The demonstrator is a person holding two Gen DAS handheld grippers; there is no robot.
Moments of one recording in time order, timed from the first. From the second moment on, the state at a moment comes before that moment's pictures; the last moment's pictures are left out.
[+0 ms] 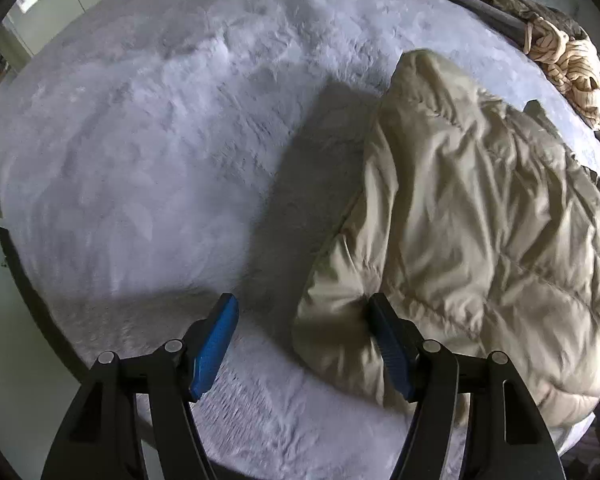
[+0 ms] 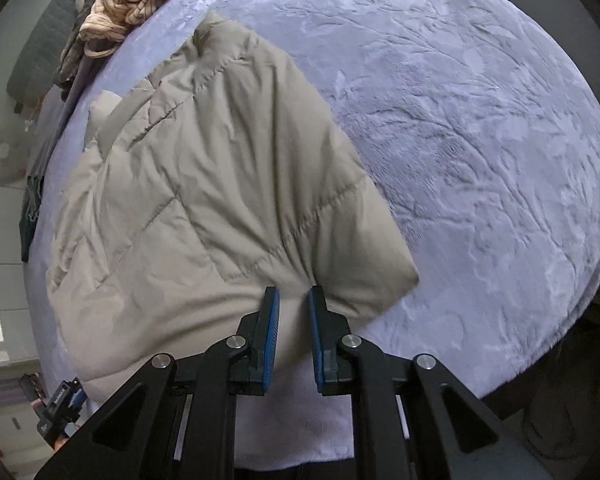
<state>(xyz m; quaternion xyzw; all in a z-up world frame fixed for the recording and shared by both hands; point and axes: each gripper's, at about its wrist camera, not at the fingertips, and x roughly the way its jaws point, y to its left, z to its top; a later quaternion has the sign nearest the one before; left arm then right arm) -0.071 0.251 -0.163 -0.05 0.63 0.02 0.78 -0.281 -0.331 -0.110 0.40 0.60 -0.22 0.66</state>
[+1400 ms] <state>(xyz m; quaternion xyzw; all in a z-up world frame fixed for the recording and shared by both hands) -0.045 0.236 -0.119 0.02 0.63 -0.11 0.76 -0.155 -0.177 -0.070 0.35 0.61 -0.11 0.70</state>
